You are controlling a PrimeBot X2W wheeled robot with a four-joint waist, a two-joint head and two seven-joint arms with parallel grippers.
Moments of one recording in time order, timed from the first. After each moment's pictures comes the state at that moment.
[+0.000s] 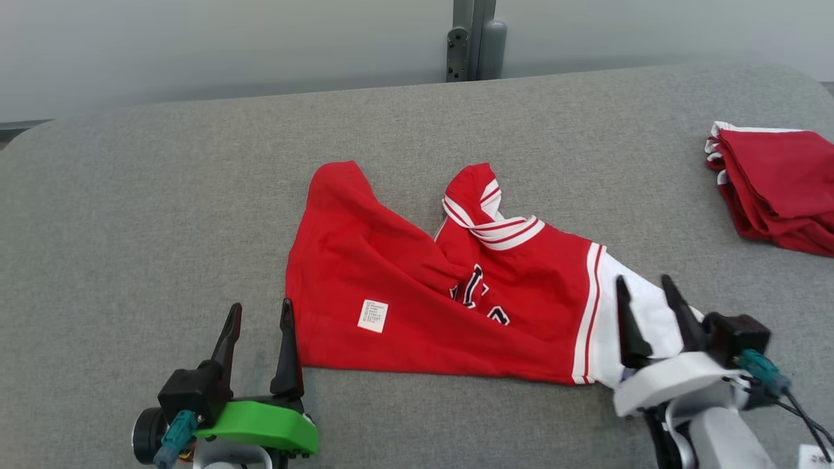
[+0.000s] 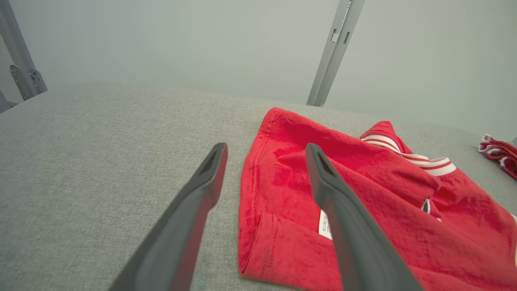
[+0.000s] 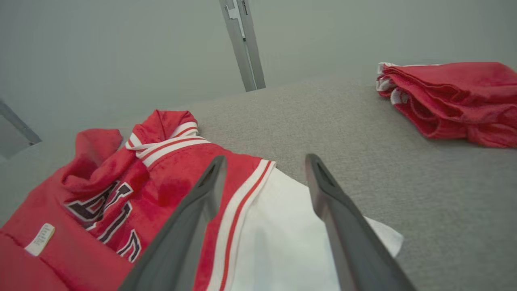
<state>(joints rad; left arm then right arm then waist) -0.05 0.11 -0.28 0.18 -0.39 0.10 -0.26 -0.12 -0.05 -0.01 0.34 0.26 0.13 -0.26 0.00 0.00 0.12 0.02</state>
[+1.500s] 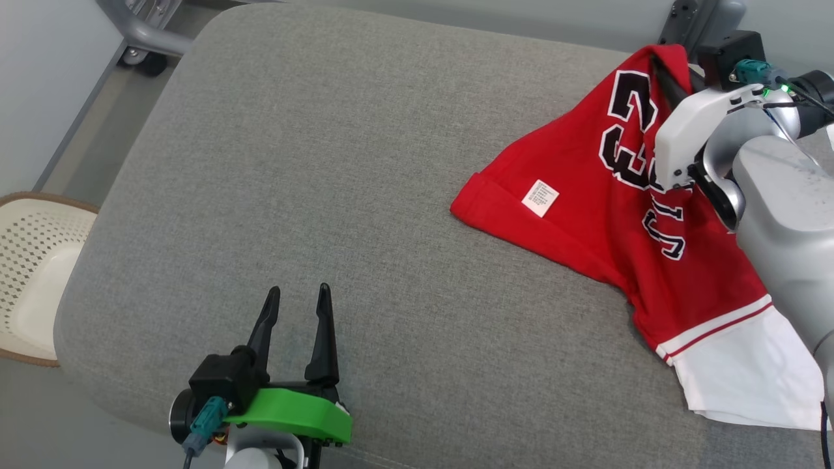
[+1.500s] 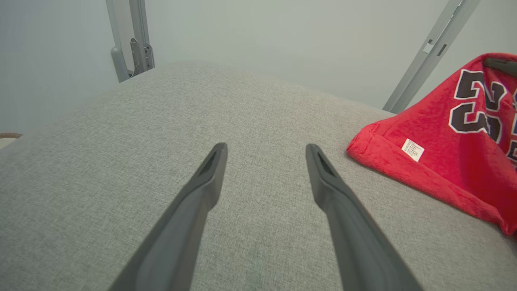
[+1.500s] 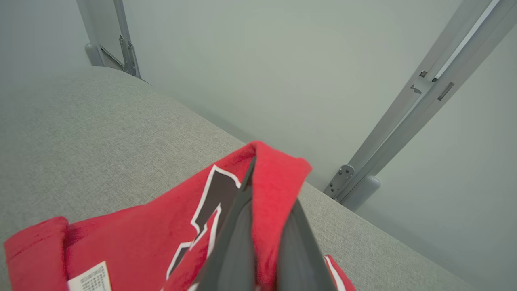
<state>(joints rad) -0.08 0.05 -0.32 0.18 -0.40 0.08 -0.26 -1.04 -0.35 0.62 0.99 0.42 0.13 -0.16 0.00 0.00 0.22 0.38</state>
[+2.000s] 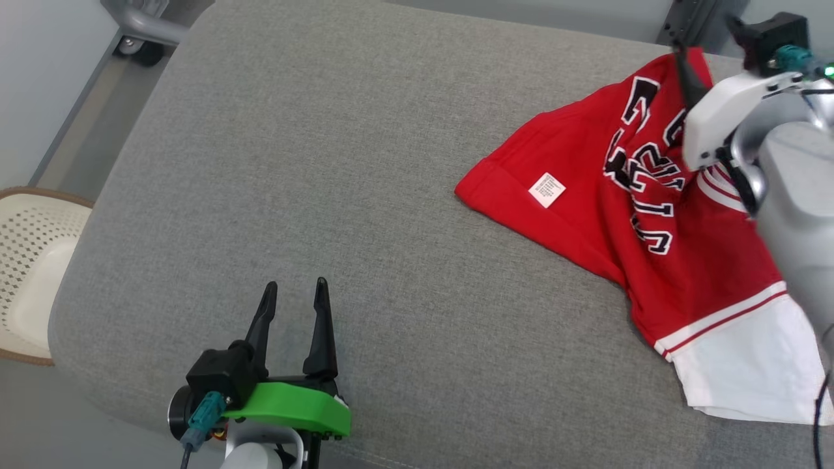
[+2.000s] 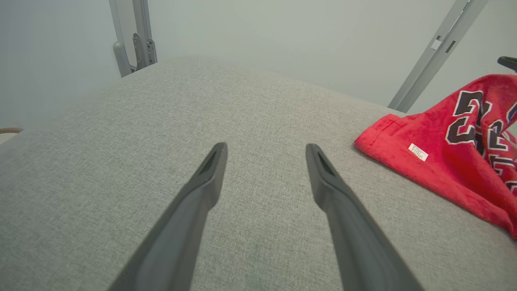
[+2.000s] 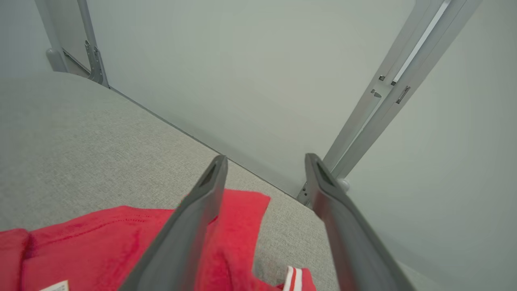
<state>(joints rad) -0.10 0.05 -0.33 0.18 -0.42 0.10 -0.26 -1.09 -0.36 0.57 1.10 0.35 0.13 -0.26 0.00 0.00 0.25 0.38</state>
